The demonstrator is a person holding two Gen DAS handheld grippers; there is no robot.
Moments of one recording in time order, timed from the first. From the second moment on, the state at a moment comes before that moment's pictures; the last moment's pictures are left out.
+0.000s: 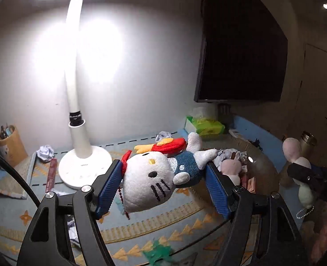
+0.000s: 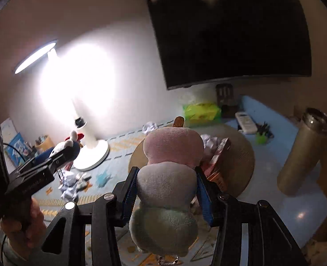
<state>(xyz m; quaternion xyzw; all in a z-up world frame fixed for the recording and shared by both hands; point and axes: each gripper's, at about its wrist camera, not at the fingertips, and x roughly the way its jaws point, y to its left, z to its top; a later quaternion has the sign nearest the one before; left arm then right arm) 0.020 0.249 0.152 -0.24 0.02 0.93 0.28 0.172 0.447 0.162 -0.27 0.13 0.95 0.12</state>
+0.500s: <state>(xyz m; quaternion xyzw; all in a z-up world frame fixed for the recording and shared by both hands) -0.027 0.329 0.109 -0.27 0.03 0.91 0.31 0.108 0.551 0.127 -0.31 0.18 0.91 0.20</state>
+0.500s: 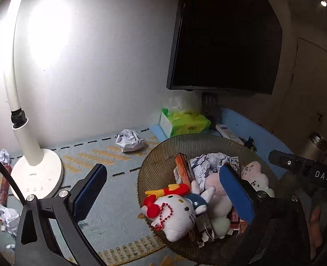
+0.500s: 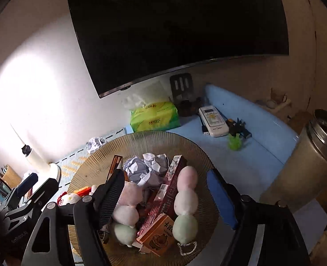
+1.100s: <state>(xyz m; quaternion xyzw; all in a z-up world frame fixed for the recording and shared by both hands) 0.026 0.073 0.109 -0.29 -0.06 0.95 0.10 0.147 0.404 0.129 -0.29 0.15 0.94 0.05</state>
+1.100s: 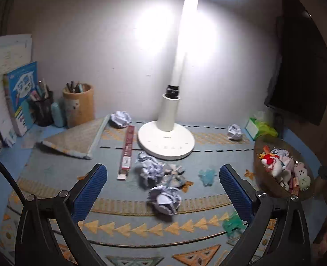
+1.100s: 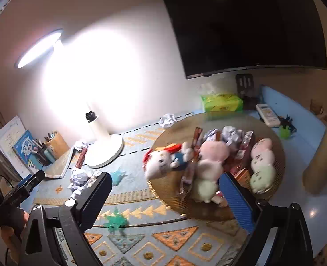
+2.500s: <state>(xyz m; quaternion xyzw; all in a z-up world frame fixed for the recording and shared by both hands) -0.013 0.067 0.014 -0.45 -0.02 0.88 0.11 0.079 0.284 -0.005 -0.47 0.02 0.88 0.03</state>
